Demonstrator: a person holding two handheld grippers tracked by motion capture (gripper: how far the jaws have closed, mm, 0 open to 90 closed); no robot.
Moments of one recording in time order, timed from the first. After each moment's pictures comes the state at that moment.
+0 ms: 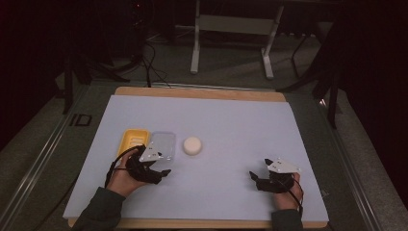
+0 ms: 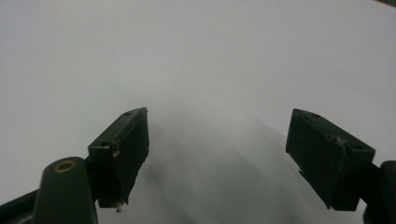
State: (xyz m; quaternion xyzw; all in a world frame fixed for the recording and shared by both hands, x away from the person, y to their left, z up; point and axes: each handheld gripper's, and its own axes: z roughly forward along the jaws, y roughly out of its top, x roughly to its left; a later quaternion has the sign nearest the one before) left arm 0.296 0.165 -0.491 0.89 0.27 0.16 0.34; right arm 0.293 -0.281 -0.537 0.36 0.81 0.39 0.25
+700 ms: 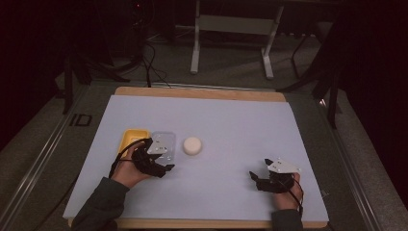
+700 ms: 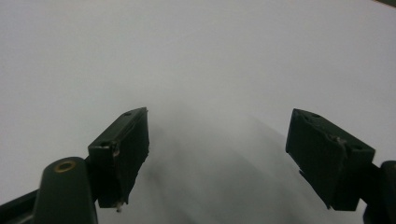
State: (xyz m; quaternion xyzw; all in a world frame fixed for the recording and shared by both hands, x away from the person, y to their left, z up) left arm 0.317 0.153 -0.481 0.90 0.25 0.16 0.32; right arm 0.293 -0.281 -0.537 0.36 0.81 0.39 0.25
